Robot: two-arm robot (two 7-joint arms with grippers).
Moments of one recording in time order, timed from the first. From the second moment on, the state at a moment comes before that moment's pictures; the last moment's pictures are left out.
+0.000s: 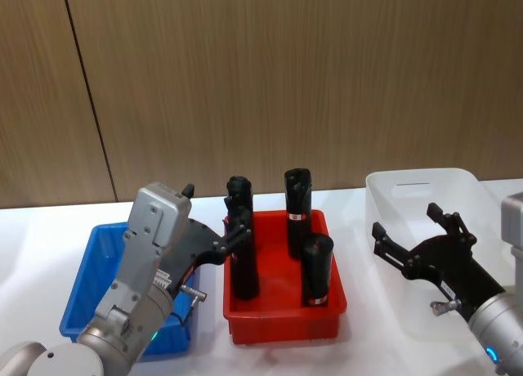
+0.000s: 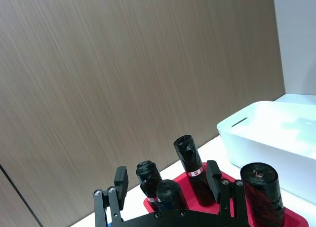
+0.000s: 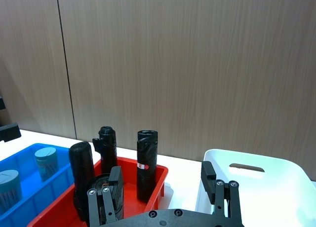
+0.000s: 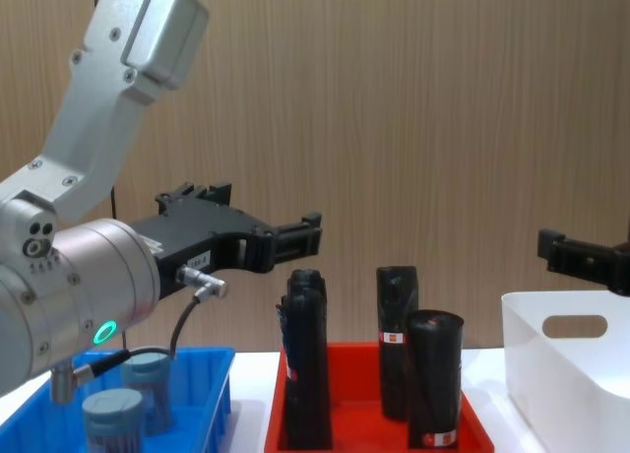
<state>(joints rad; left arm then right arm) -0.24 0.38 0.45 -1.63 -0.20 0.01 -0.01 -0.01 0.34 -0.23 -1.77 0.29 0.03 0.07</state>
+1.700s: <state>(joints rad) -0.26 0.39 0.40 -1.53 -0.35 0.13 -0.08 -0.01 0.34 -0.23 -1.77 0.29 0.03 0.07</state>
